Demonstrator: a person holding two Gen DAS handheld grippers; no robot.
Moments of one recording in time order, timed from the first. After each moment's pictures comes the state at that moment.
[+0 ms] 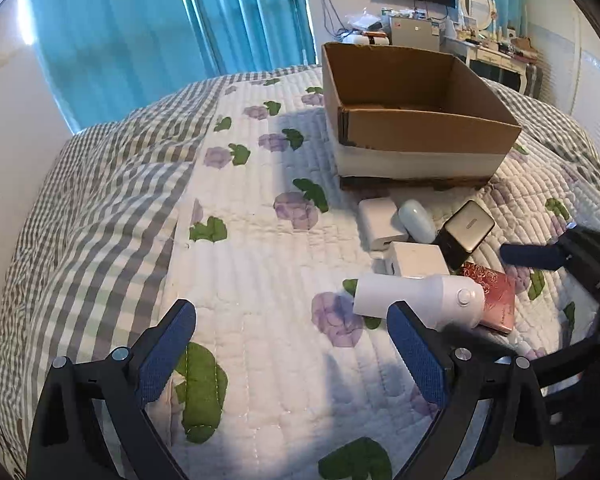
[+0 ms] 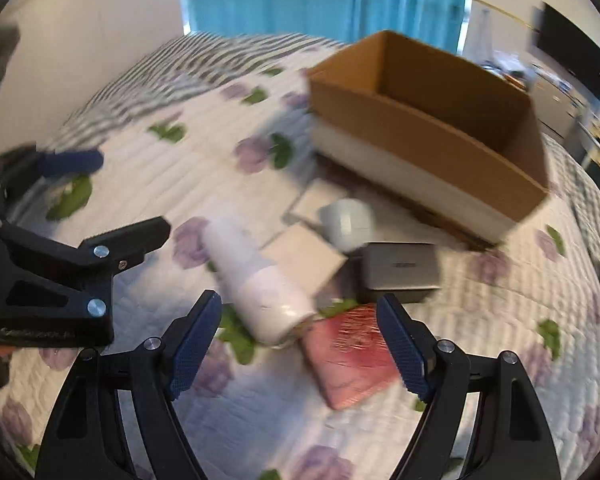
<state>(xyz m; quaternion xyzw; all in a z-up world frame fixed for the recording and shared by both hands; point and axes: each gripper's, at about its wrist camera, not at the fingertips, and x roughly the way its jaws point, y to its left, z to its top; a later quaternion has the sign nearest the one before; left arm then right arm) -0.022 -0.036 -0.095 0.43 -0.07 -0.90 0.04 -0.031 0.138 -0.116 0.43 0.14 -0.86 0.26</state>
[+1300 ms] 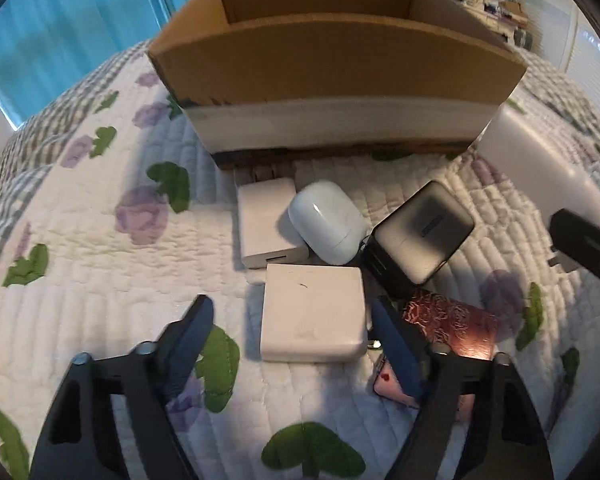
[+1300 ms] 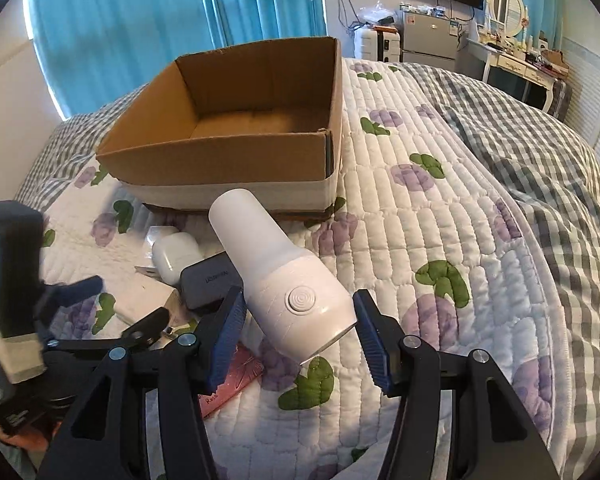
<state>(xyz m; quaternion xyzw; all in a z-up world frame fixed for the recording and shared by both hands) -0.101 0.052 -0.158 0.51 -0.08 -0.86 0.00 -0.072 0.259 -0.107 0.44 -0.02 -0.90 0.07</state>
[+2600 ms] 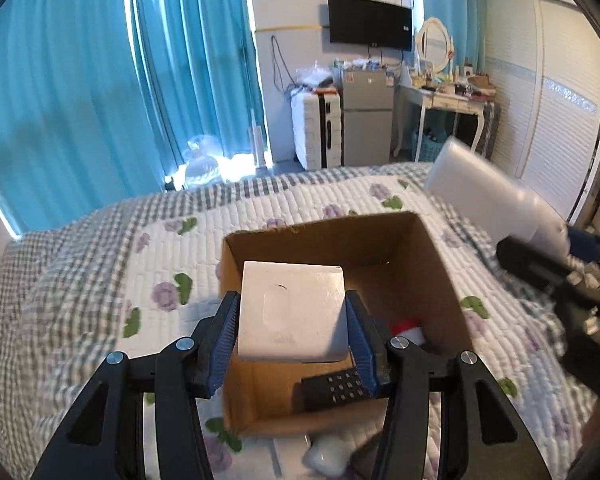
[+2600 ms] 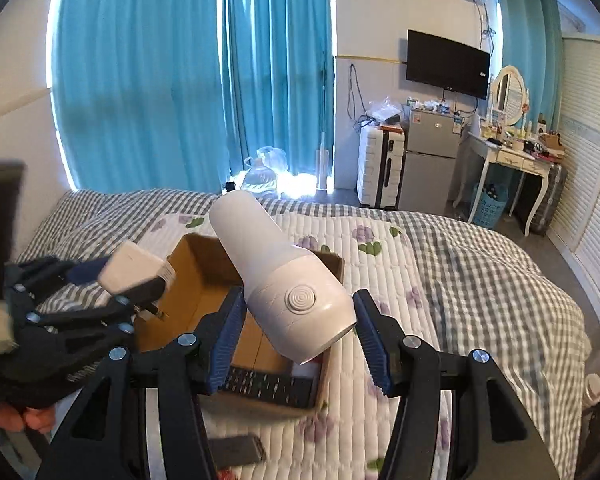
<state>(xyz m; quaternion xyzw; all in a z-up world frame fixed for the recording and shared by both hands) -0.220 0.053 0.008 0.36 -0.07 -0.93 -0.06 -0.166 0.247 0.046 0.30 0.01 -0.95 0.08</state>
